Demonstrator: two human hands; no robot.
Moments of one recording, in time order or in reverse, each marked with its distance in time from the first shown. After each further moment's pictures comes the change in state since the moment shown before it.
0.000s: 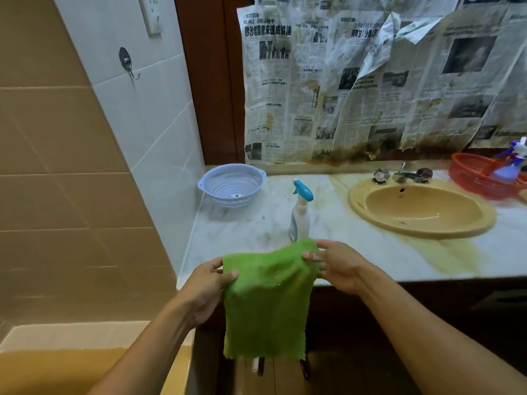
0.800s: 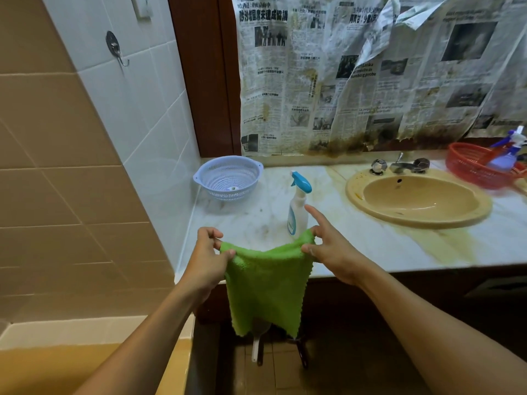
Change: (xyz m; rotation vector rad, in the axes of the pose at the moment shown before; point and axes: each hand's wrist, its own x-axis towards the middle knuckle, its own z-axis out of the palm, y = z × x) left_hand 0.018 0.017 0.003 0.317 0.212 0.292; right_hand -0.001 -0.002 0.006 -0.469 0.069 -0.277
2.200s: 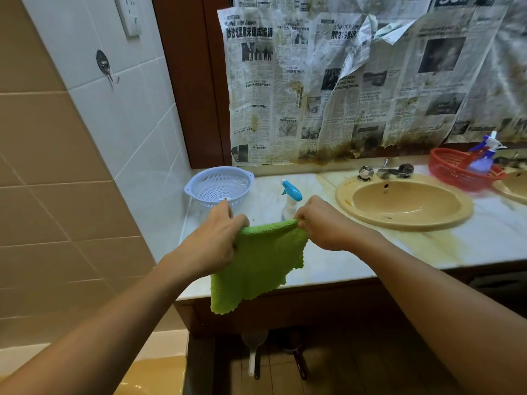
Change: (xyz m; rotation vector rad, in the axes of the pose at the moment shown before) left_hand 0.011 0.085 -0.006 1.107 -0.268 0.612; right_hand 0.015 -0.070 -0.025 -1.000 0.014 -0.183
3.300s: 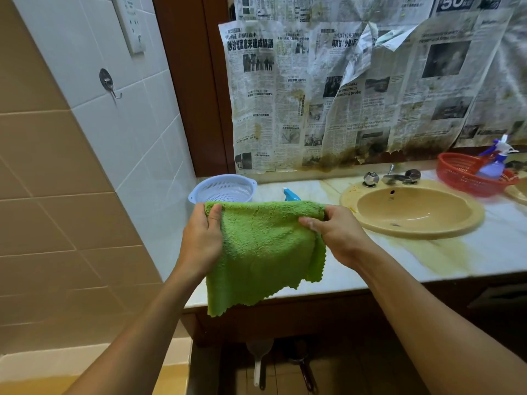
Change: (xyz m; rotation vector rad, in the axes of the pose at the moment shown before) left_hand 0.005 0.015 0.000 -0.851 0.545 -0.428; right_hand -0.010 0.013 0.006 1.316 0.242 0.210
